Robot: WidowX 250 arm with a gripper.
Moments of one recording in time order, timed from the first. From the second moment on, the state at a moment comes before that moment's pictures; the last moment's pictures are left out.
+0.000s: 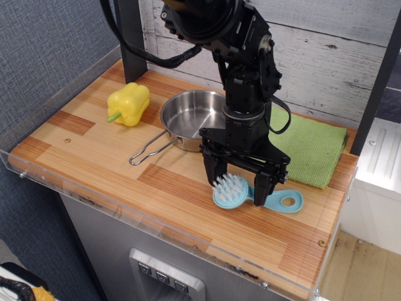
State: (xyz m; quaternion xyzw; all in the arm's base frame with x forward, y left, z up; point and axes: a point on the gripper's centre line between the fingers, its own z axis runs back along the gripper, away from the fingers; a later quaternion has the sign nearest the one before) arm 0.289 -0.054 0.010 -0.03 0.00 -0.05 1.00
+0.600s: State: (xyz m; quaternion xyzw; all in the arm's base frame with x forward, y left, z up) arm 0.291 -0.061 0.035 -0.02 -0.02 -0.06 1.00
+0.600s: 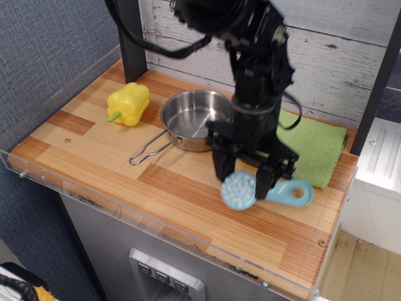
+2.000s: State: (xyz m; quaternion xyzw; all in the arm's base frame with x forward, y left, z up) arm 0.366 -0.036 0.046 -0.03 -0.04 -0.01 1.00
